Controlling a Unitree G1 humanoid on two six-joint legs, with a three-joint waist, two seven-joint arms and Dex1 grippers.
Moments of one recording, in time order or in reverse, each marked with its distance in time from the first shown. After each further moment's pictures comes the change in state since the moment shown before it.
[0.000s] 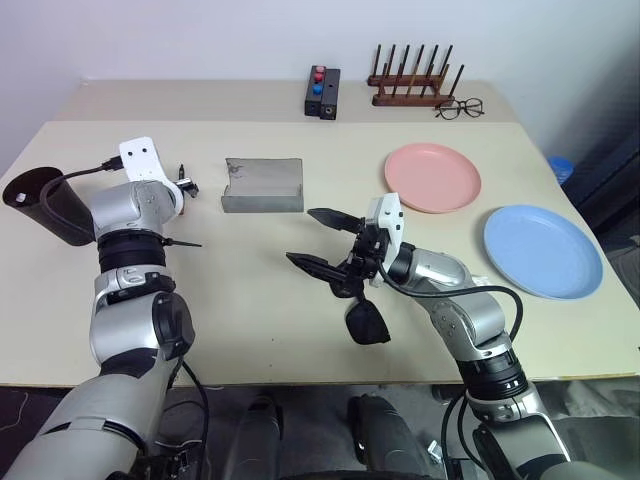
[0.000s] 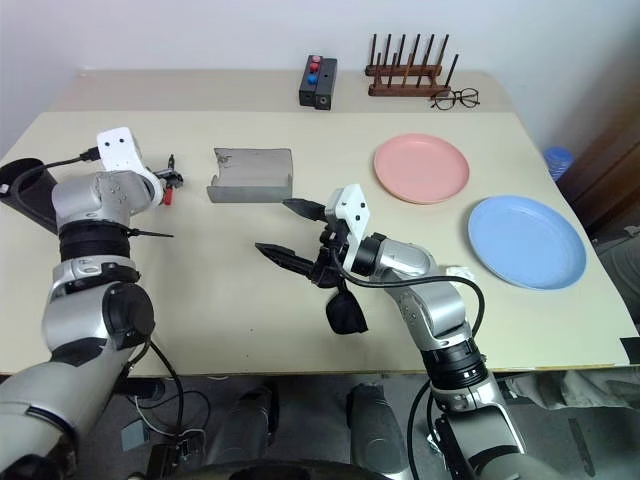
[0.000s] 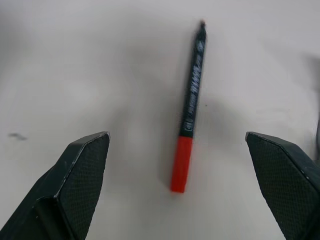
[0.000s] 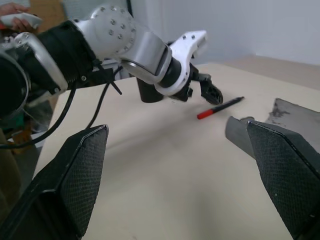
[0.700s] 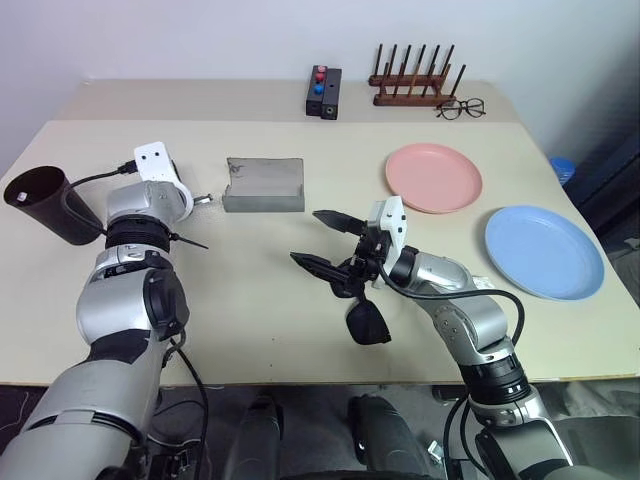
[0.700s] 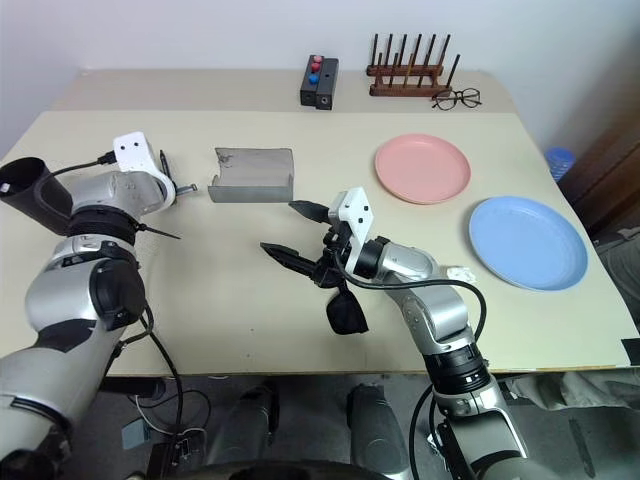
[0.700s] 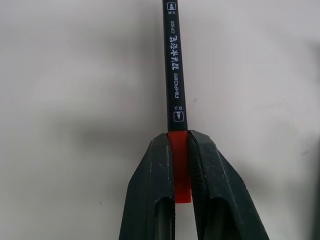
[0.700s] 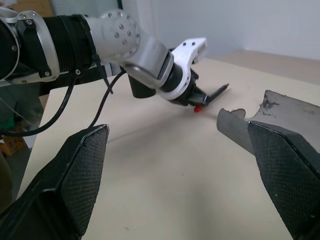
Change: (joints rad) left arm -0.038 0.015 -0.034 0.084 -0.049 -0.080 0.032; right arm 0.022 -0.005 -0.003 -0.009 -0.006 -0.001 -0.025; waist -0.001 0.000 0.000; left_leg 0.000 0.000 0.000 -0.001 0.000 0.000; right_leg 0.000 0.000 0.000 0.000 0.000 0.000
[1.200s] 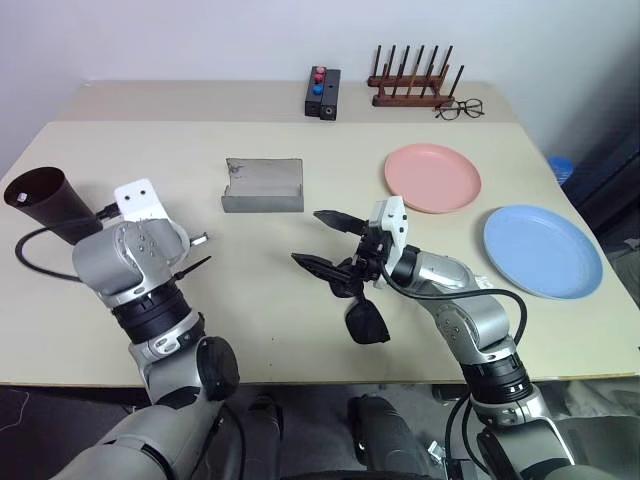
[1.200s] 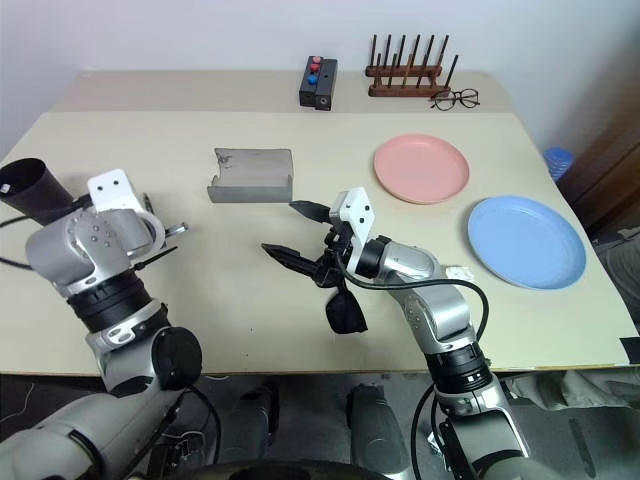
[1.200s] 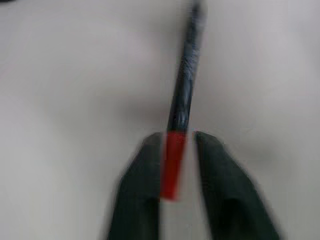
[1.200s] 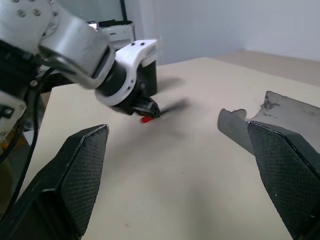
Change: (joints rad) left arm 0.337 -0.339 0.222 -1.170 0.088 0.832 0.224; right arm -0.005 -0.009 -0.001 0.002 -0.001 -0.001 0.021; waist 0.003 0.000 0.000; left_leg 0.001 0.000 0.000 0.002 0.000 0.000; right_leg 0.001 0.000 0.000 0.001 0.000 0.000
